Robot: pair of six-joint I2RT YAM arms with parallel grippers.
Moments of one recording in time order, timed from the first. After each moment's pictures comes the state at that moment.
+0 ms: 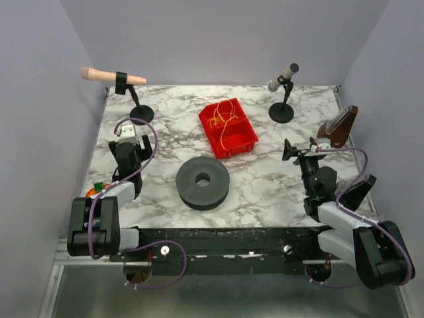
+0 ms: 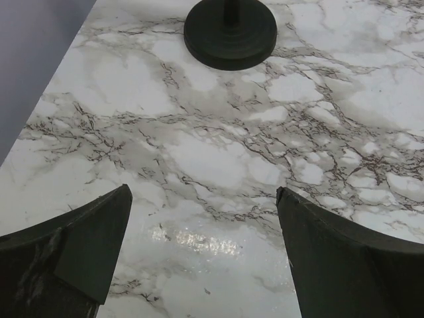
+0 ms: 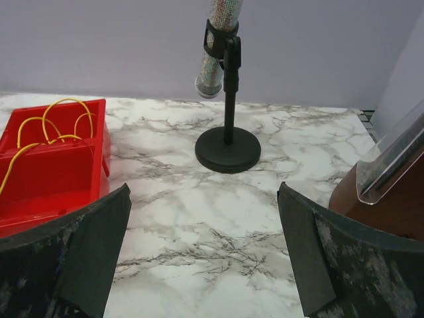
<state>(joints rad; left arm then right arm) 0.03 1.31 0.41 0.63 -0.18 -0.08 0.20 1.07 0.17 1.08 0.13 -0.06</state>
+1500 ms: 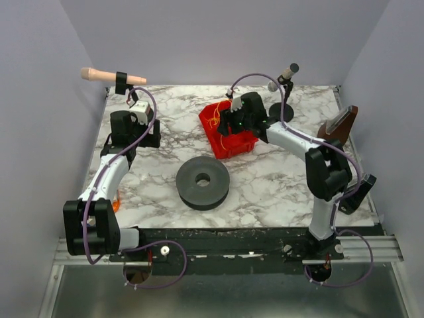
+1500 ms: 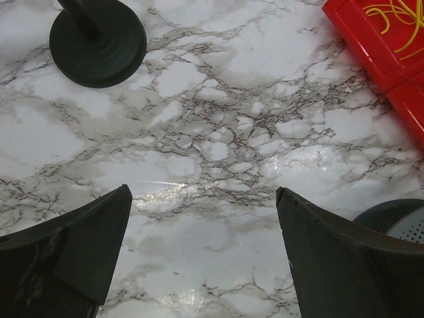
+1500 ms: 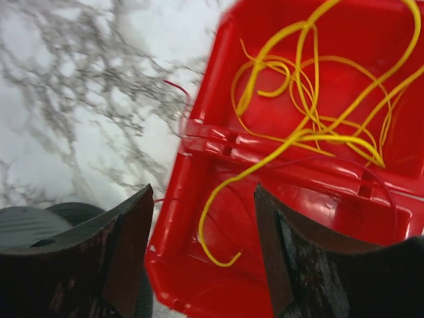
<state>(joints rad) 0.03 1.32 0.90 -0.11 0.22 0.09 0.52 1.90 1.44 -0.06 -0.27 0.07</state>
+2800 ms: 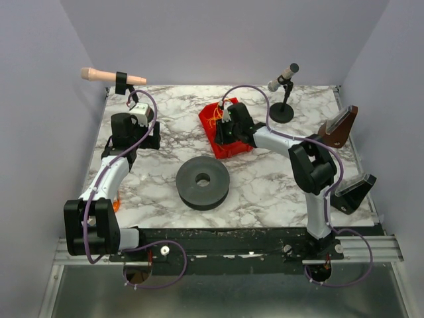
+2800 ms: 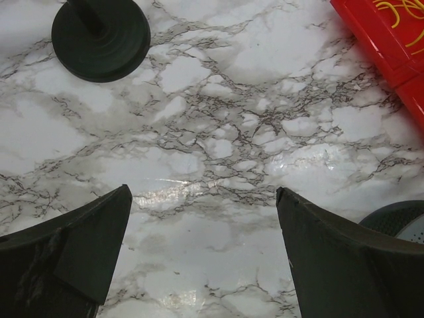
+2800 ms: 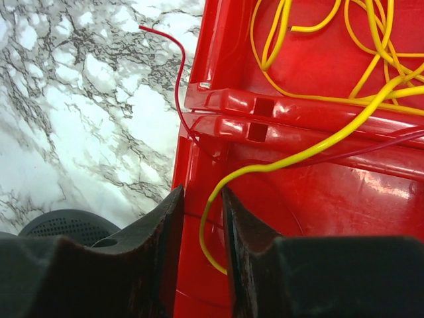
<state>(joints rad) 0.03 1.32 0.86 -0.07 0.21 0.09 0.57 2.08 1.47 -0.09 -0.19 0.22</state>
